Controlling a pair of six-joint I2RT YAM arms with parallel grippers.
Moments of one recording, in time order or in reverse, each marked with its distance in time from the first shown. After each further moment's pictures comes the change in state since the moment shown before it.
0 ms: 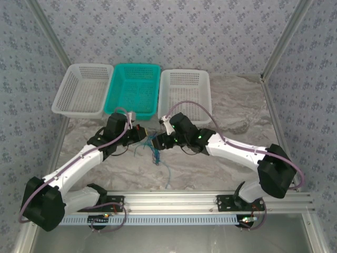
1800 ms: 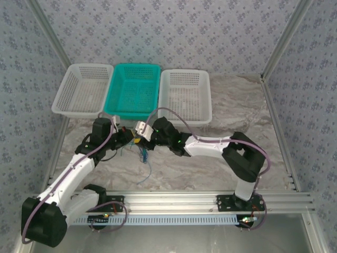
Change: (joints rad) left arm 0.190 -0.160 -0.097 -0.071 0.055 -0.027; right arm 0.081 0.310 0.055 0.497 -0.022 -0.658
